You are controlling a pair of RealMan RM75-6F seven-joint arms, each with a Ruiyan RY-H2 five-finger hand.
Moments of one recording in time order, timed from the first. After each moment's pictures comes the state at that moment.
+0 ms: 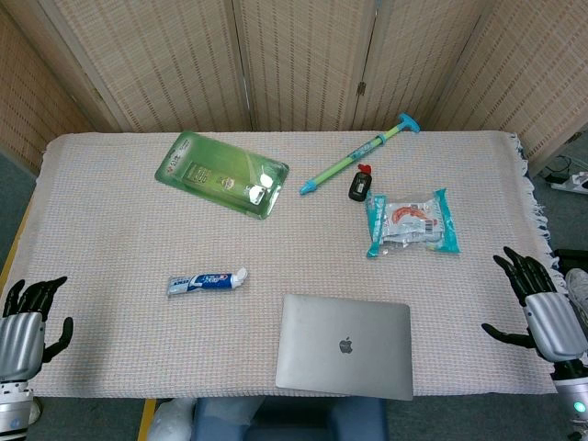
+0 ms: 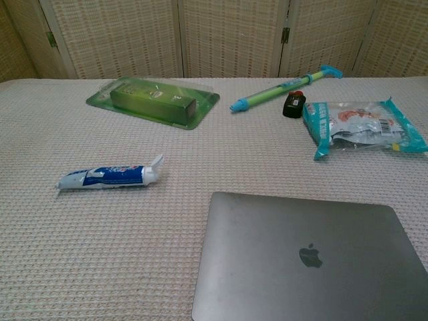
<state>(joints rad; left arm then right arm) -0.07 -1.18 -0.08 -1.72 1.45 1.55 0.16 0.11 -1.05 0.03 -1.58 -1.60 1.48 0.27</state>
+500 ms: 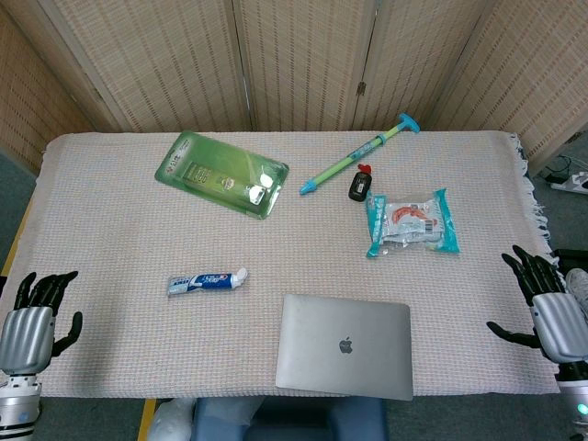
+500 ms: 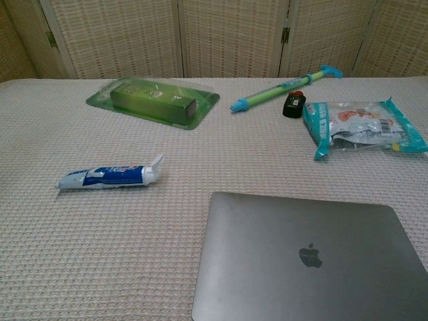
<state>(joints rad) -0.10 -1.19 -0.09 -1.72 1.48 1.53 0.17 0.10 -1.04 0.04 -1.60 -1.58 1.50 0.25</state>
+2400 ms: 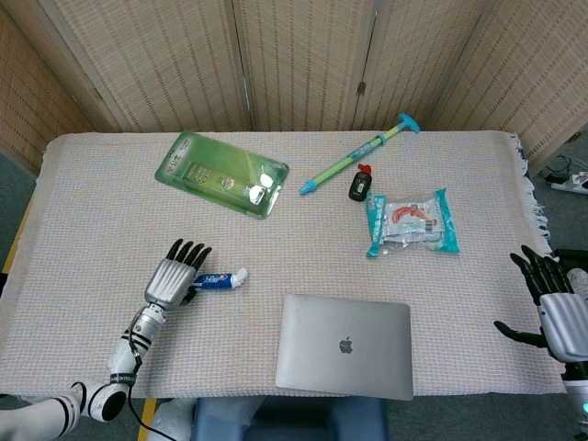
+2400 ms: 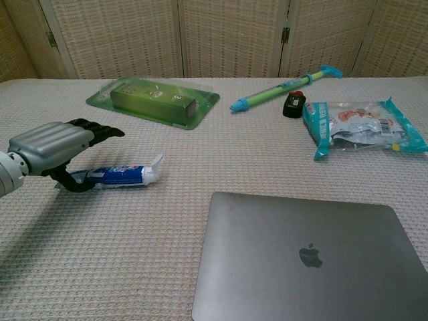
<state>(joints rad) -0.58 -1.64 -0.14 -1.19 1.34 1.01 0.38 0.09 -1.04 0.04 -1.57 -1.55 1.48 0.25</state>
